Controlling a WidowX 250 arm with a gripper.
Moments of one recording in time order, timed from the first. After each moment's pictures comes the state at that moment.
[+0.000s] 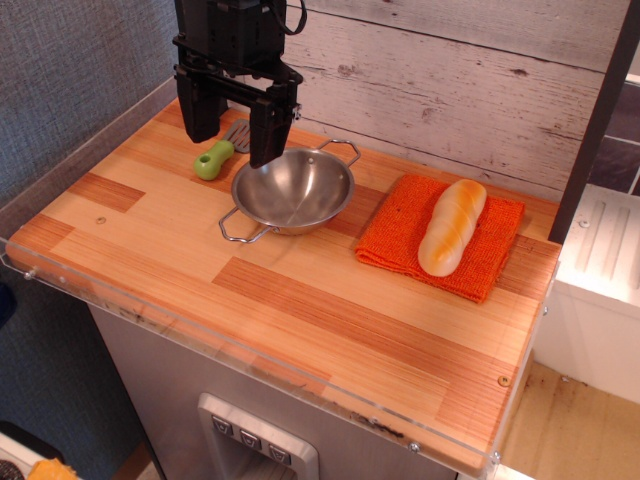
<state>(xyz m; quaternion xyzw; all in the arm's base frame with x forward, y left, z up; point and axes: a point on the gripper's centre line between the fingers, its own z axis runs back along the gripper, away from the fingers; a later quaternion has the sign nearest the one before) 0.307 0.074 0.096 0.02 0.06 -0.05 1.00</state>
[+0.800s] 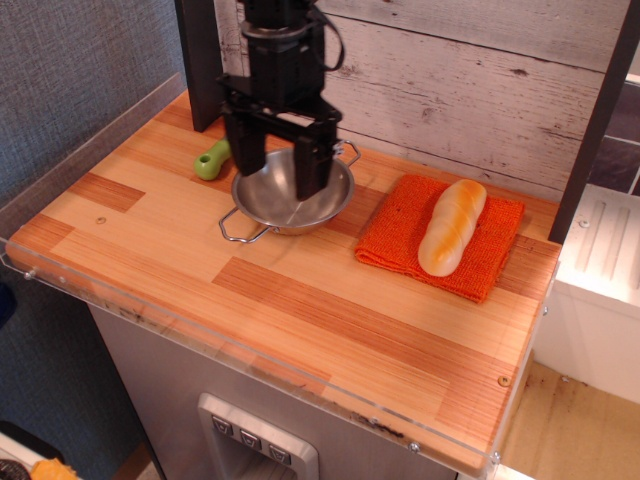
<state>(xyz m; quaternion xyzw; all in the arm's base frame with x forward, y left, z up) 0.317 0.034 0.079 -0.02 0.01 -0.09 1.00</state>
